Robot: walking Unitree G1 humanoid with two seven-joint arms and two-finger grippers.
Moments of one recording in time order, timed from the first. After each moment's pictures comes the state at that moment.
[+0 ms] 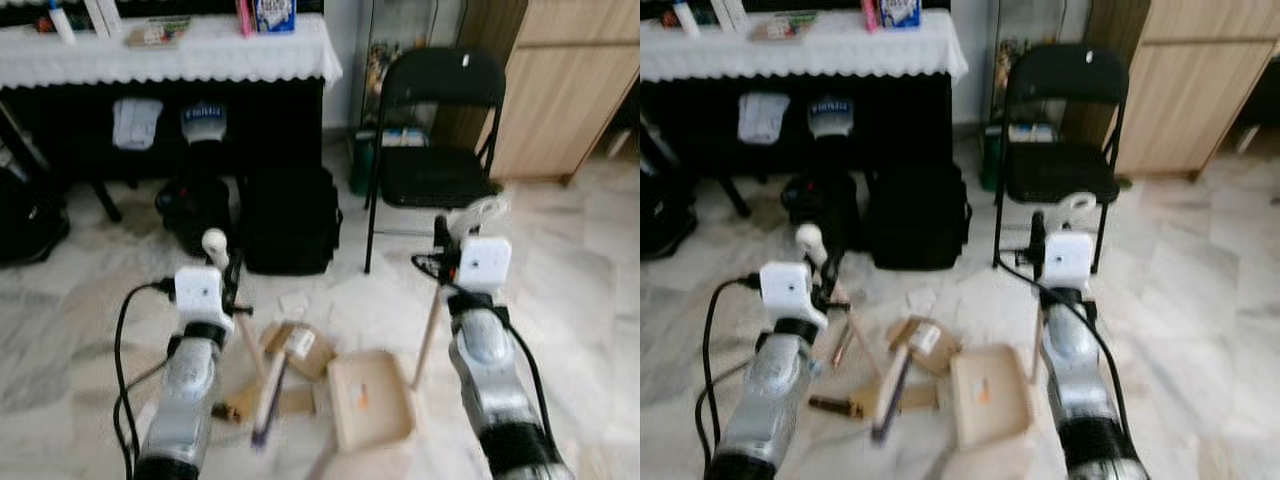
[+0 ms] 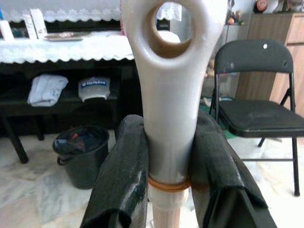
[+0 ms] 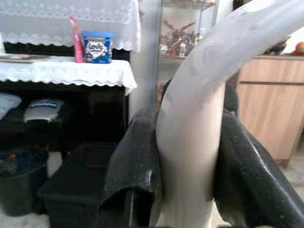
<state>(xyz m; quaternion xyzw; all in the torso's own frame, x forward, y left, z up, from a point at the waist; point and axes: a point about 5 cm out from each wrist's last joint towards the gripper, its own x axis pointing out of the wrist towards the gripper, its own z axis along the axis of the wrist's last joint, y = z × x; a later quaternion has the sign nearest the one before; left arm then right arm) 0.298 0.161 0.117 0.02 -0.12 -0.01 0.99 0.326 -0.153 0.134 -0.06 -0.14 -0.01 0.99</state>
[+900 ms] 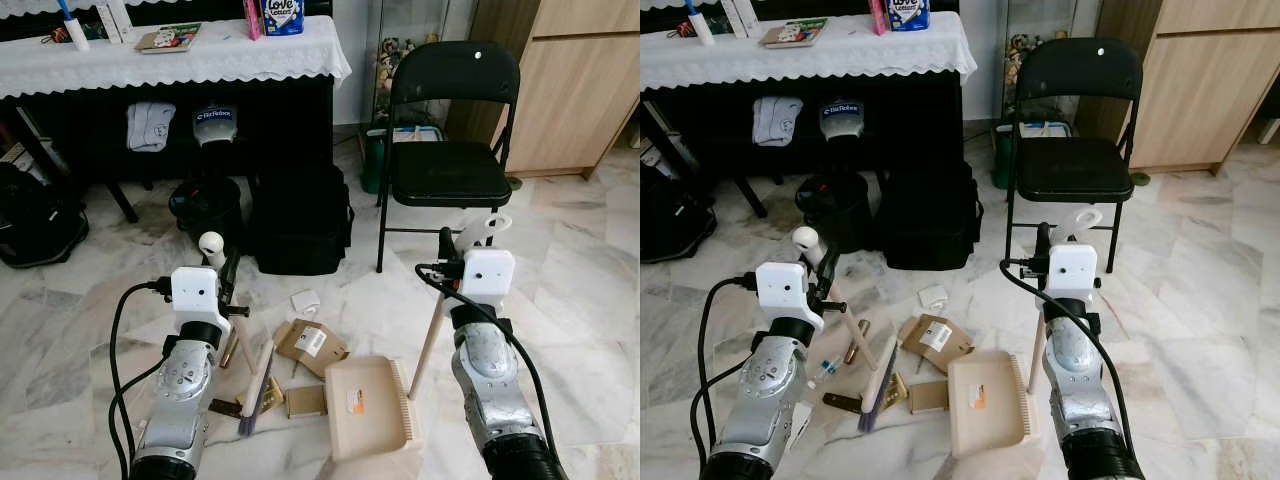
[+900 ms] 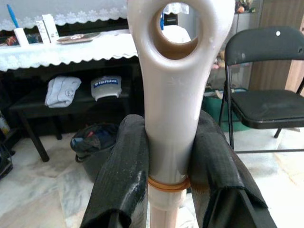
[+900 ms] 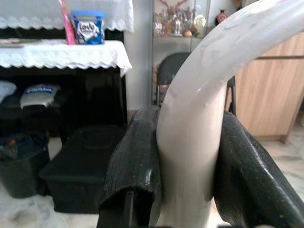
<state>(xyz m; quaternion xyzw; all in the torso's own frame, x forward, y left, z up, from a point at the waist) 0.296 0.161 0.114 0.02 -0.11 -0.01 0.99 0.316 -0.174 0.113 -0.07 -0.10 -0.04 0.99</state>
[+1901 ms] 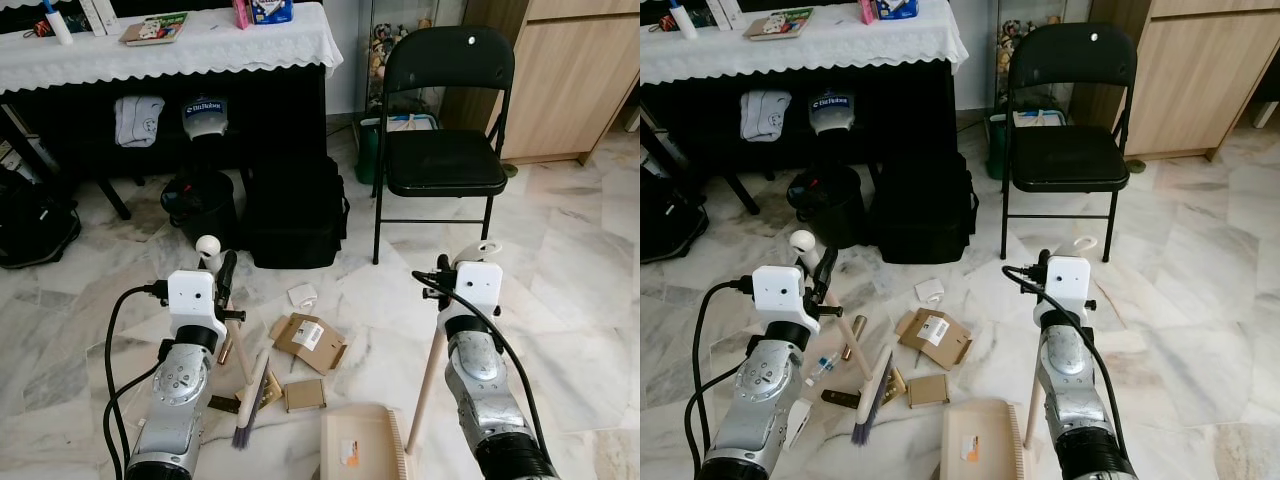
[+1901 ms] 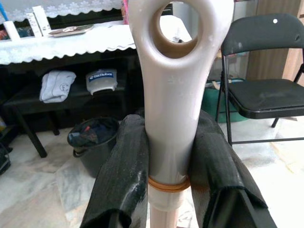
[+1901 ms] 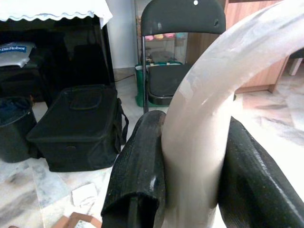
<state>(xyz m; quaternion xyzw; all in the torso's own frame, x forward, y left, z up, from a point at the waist) 0.293 0.164 0.114 0.03 -0.10 -0.01 0.99 0.320 -0.176 0.089 -0.05 0.00 -0.08 1.00</state>
